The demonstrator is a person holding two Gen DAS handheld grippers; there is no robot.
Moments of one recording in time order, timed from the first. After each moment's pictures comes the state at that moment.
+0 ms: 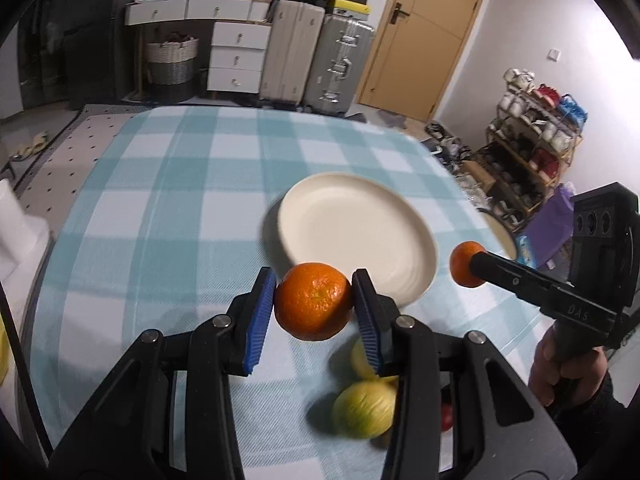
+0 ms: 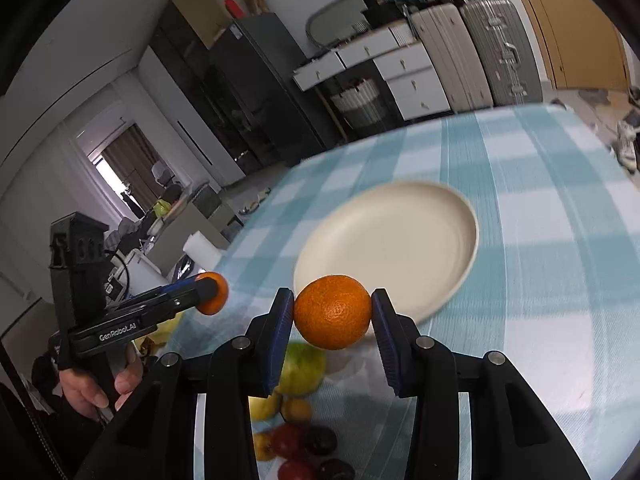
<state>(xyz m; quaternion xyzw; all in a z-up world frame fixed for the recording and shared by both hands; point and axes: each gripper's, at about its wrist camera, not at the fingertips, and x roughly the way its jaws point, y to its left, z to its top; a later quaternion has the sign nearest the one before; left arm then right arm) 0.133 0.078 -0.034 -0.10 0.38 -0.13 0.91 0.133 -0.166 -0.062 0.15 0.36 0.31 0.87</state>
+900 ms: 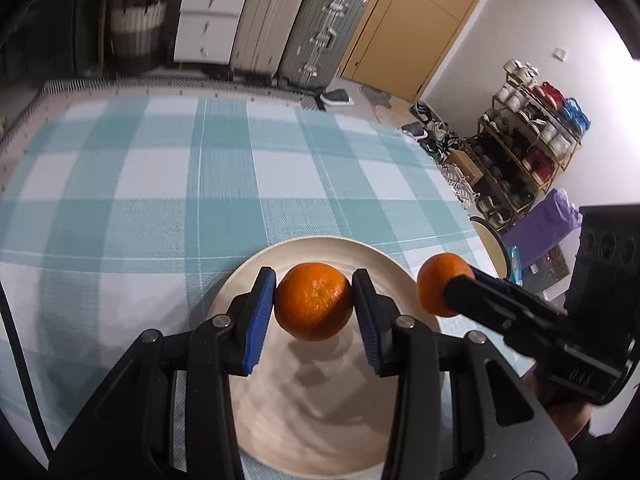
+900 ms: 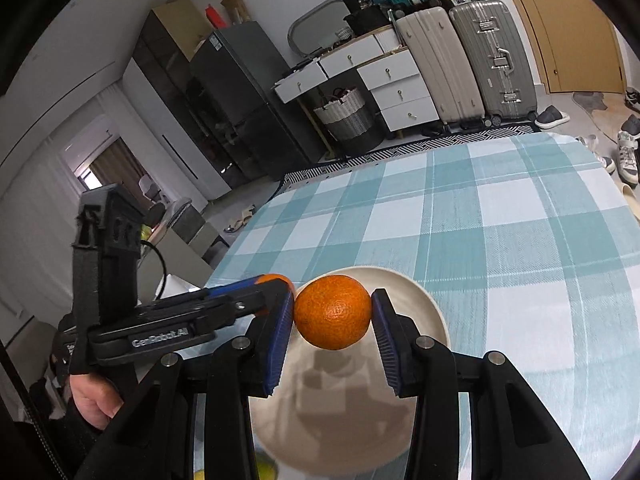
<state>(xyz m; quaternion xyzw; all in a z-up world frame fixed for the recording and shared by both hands) 0.319 0.024 -0.070 -0.13 0.45 -0.16 0.87 0.261 -0.165 -0.068 0.16 0.37 0.29 0.87</state>
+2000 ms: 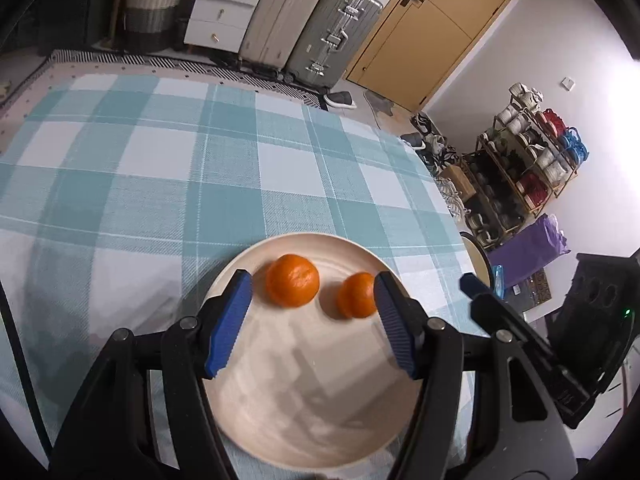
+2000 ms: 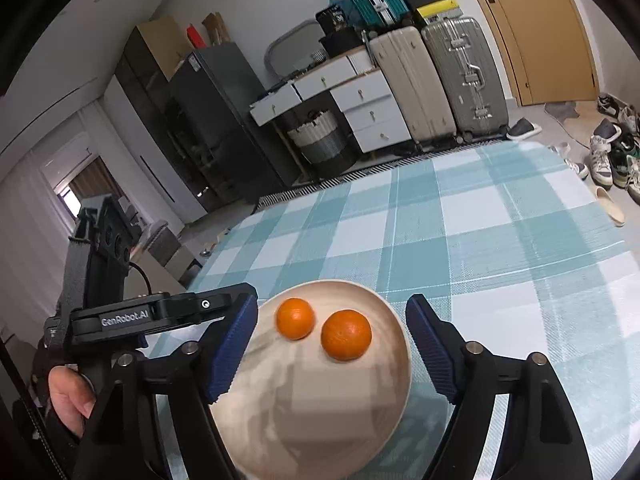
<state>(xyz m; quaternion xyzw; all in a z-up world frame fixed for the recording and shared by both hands) 0.304 0.037 -0.068 -0.17 0.44 -0.15 0.87 0.237 -0.189 -0.068 0.17 0.33 0.24 0.90</state>
